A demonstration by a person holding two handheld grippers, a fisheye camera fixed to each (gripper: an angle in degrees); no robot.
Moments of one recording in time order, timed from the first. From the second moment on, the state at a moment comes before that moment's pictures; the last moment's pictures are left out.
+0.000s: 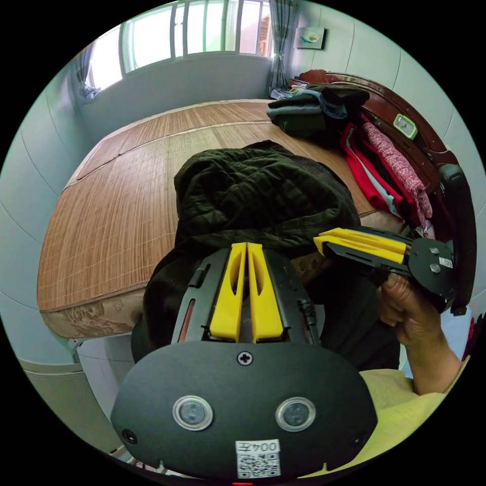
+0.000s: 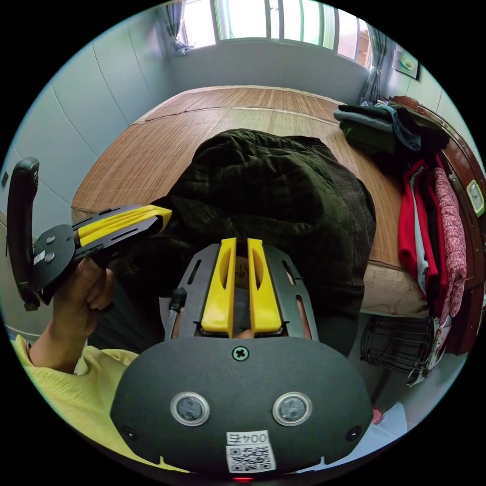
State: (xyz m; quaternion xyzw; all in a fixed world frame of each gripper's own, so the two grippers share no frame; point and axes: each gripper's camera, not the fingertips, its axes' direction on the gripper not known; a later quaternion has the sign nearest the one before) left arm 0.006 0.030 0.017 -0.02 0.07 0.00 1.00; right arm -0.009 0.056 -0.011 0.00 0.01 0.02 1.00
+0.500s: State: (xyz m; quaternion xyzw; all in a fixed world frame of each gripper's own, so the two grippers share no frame) left arm 0.005 0.028 0.025 -0.03 0.06 0.01 1.00; right arm -0.006 0.045 0.000 -0.01 0.01 0.02 1.00
